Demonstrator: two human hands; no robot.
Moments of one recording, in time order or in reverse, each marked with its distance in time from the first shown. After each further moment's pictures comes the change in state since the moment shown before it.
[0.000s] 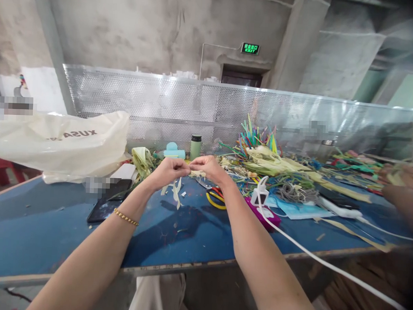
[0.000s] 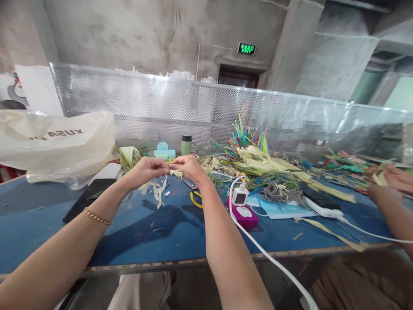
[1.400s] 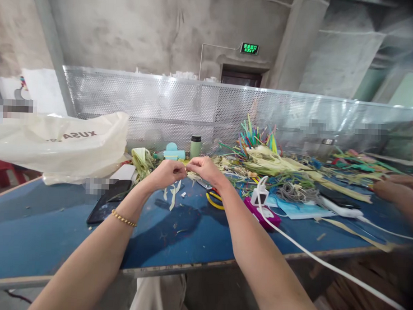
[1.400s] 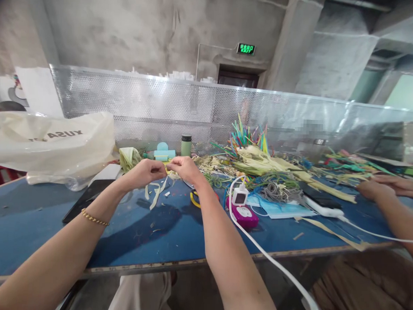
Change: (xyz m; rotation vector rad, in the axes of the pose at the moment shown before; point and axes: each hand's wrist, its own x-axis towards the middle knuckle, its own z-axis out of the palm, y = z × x) left_hand -0.001 -0.002 -0.006 0.226 -0.053 0.040; right_hand 0.001 0.000 0.011 -0.019 0.013 -0.082
